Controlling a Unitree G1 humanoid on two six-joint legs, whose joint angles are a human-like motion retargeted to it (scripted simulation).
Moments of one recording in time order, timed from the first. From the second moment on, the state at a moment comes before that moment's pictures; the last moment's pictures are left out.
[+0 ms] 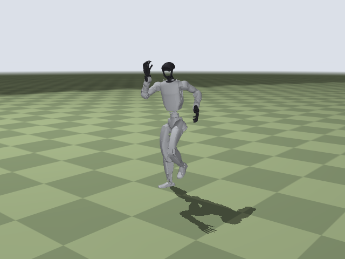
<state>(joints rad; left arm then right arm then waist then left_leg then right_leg) 0.82 0.48 -0.03 -0.18 -0.67 -0.25 0.27 -1.16 -0.54 0.20 -0.22 -0.09 -0.17 -0.64 0.39 -0.10 0.25 -0.77 0.34 0.36 1.77 -0.43 0.13 0.07 -0.29 -0.16 0.08 -0.29 0.07</state>
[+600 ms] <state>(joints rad) -1.11 0.69 -0.20 -0.32 -0.14 -0.28 0.53 0.80 -0.56 -0.09 -0.19 -0.02 -0.28 -0.37 -0.34 0.13 0.24 0.09 0.26 0.14 0.00 -0.36 0.03 -0.71 -0.33 -0.31 1.67 -0.29 0.12</state>
